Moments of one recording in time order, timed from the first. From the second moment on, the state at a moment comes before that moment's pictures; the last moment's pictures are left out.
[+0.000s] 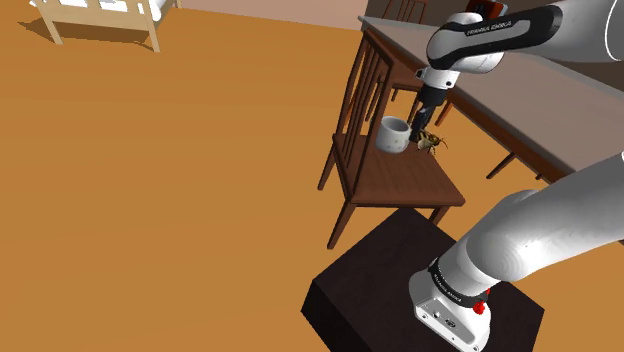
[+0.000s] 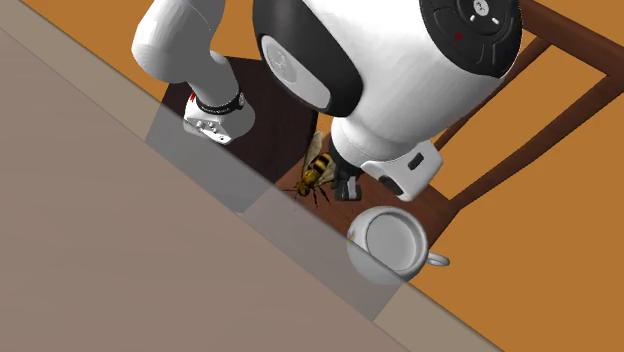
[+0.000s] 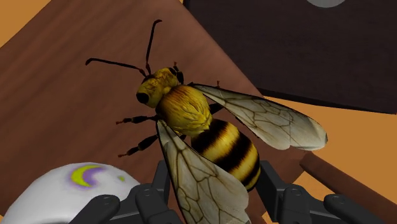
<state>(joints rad) -0.09 -0.30 -0.49 -2.34 -0.12 1.88 -0.68</state>
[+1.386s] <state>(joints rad) -0.12 0.30 -0.53 -1.61 0.16 1.68 -0.85</state>
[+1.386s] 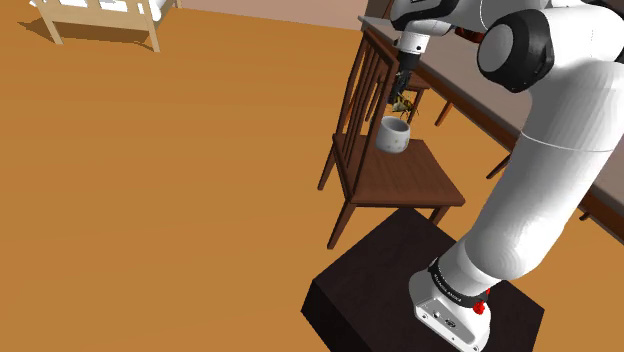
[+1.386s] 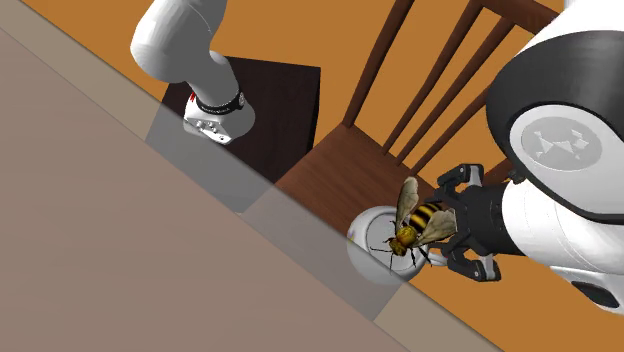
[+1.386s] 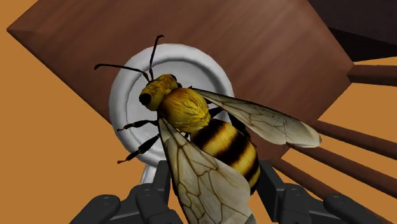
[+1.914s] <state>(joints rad) -0.14 0.40 -0.52 -1.56 0.21 1.71 -0.87</state>
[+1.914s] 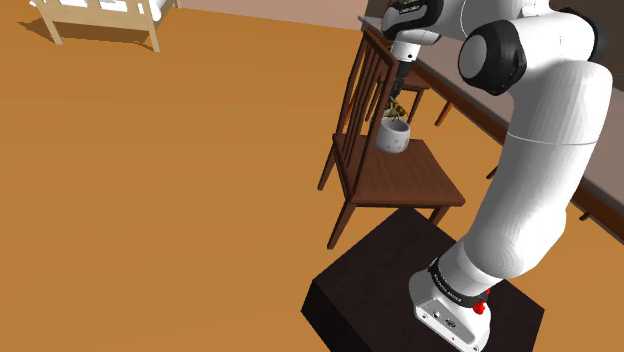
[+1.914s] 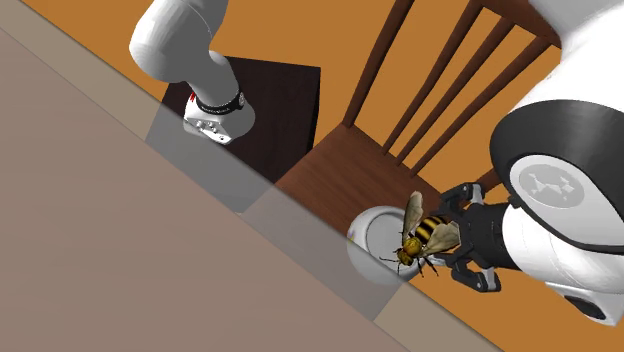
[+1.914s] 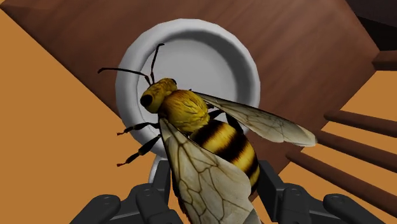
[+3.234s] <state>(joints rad) -0.15 0.42 -0.51 -1.60 0.22 1.78 -0.88</state>
